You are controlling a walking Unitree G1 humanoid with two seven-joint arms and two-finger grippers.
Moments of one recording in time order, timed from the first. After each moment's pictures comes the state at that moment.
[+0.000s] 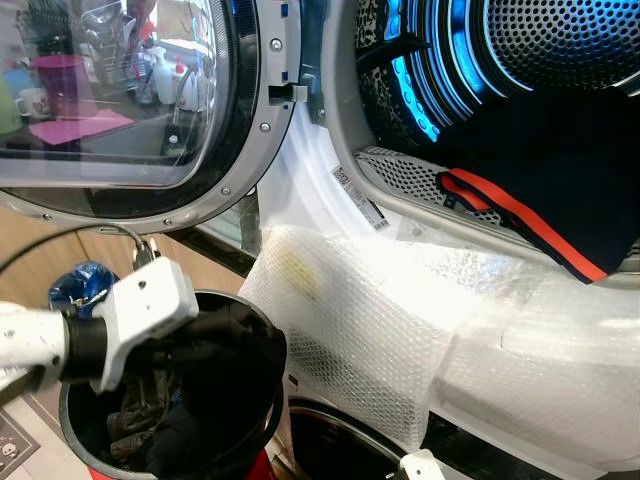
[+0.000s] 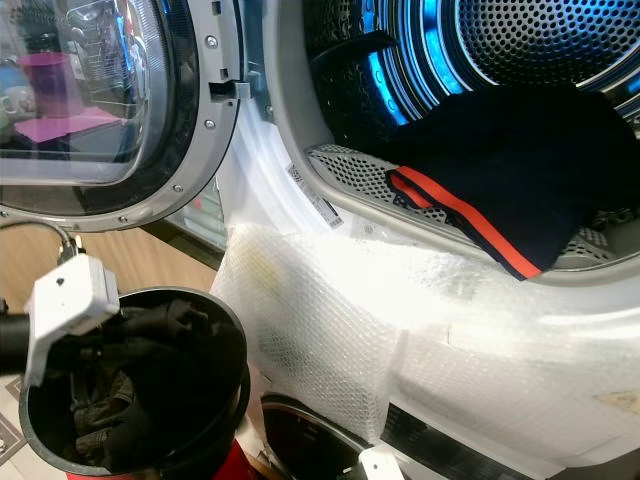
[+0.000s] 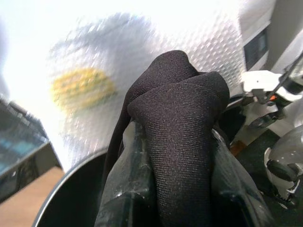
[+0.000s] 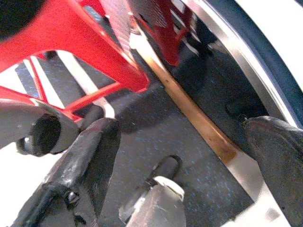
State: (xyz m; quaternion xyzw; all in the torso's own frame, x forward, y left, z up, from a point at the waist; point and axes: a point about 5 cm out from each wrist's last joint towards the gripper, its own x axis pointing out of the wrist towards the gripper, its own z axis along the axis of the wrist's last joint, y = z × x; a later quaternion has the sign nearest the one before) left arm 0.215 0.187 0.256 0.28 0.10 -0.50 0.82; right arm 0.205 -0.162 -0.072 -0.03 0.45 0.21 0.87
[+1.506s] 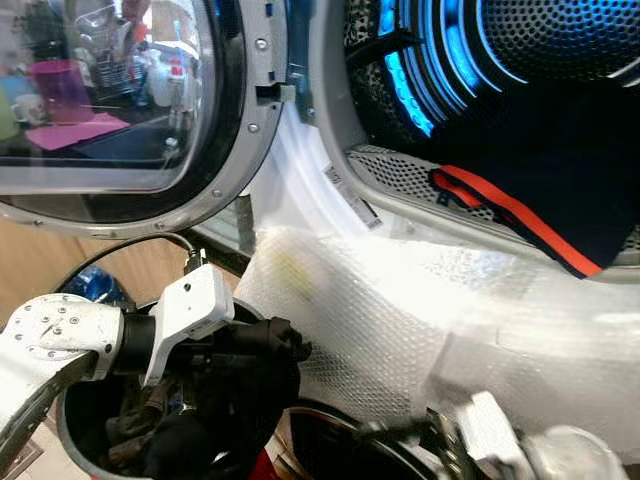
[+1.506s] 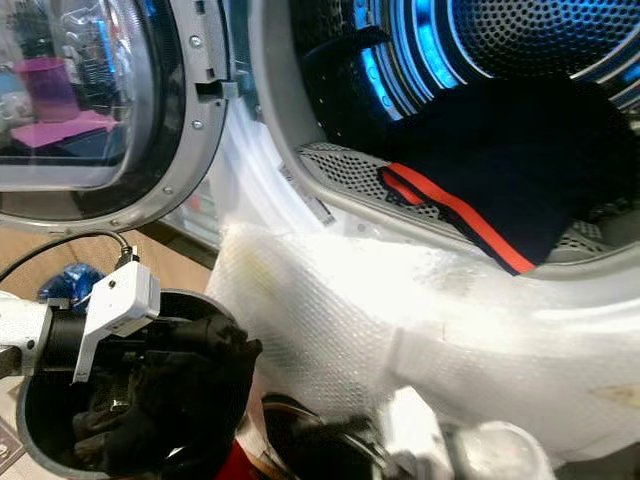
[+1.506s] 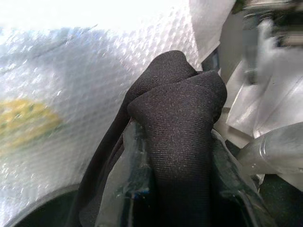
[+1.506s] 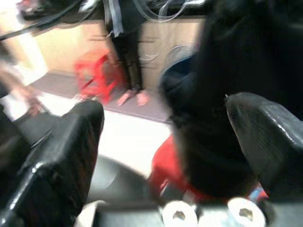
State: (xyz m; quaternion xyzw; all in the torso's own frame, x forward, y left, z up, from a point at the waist) left arm 0.230 0.162 0.230 0.22 0.10 -0.57 0.78; right arm 0.213 -0.126 0.138 0.01 0.05 0.67 0.74
